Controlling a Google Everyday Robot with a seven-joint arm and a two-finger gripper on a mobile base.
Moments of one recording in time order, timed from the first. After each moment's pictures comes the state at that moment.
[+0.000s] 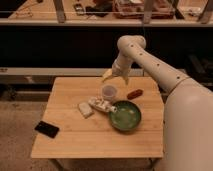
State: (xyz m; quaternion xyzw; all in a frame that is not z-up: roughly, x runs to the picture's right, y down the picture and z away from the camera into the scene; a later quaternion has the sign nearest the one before) arm 0.062 -0.045 0.819 -0.12 -0.32 -0.66 0.67
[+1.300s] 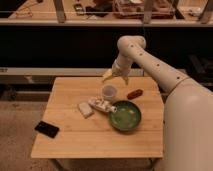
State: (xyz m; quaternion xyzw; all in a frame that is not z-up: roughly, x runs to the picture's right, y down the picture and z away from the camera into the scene) arm 0.062 -0.044 0.820 -0.12 -0.32 -0.66 0.67
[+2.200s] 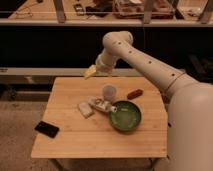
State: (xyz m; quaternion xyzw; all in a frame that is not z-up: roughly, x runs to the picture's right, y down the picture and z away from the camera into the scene) arm -0.066 -0.081 0.763 0.05 -0.31 -0.76 0.57
